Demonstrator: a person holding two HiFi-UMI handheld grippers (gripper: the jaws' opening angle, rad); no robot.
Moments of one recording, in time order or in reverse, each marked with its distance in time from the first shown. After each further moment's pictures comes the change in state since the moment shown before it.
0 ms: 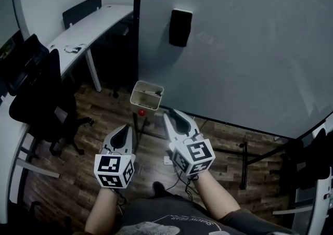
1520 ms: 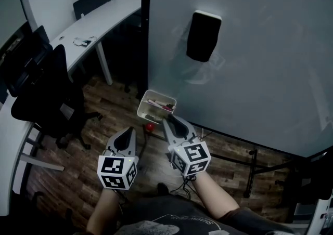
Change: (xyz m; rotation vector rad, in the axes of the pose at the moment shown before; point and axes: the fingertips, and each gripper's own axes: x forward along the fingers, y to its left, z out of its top) left arm 0.065 0.043 -0.016 -0.025 0.089 0.086; right arm 0.090 -0.025 -0.065 0.078 0.111 0.102
